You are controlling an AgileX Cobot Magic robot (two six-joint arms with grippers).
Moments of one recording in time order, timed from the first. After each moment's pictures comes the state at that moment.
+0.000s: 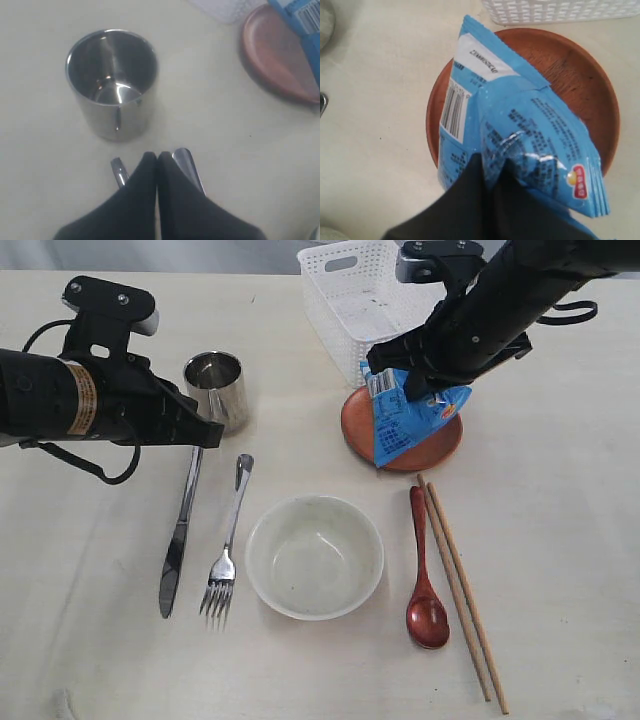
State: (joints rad) left arm -0.36 1.49 -0.63 0.93 -0.04 -1.02; right arm 0.37 1.81 -1.19 0.27 0.67 -0.17
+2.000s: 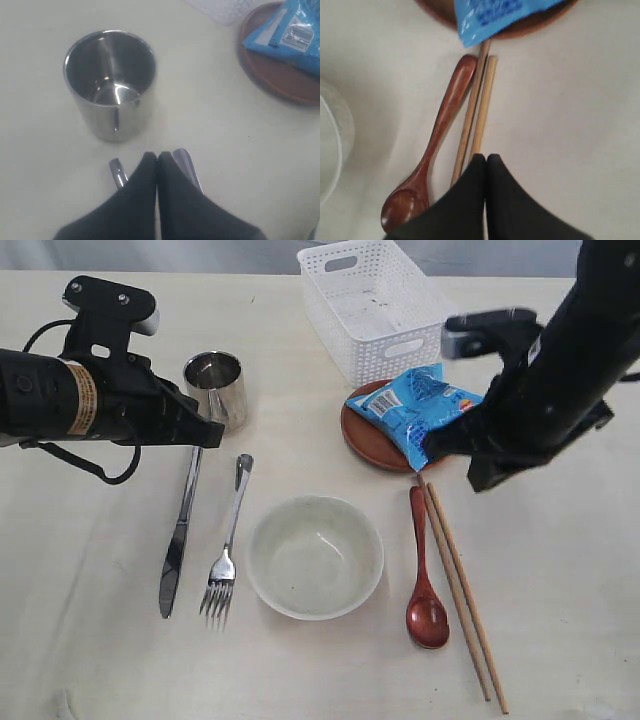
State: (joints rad) left arm -0.36 1.49 -0.63 0.93 -0.05 -1.02; right arm 0.40 1.58 -0.93 0.14 0.89 -0.05
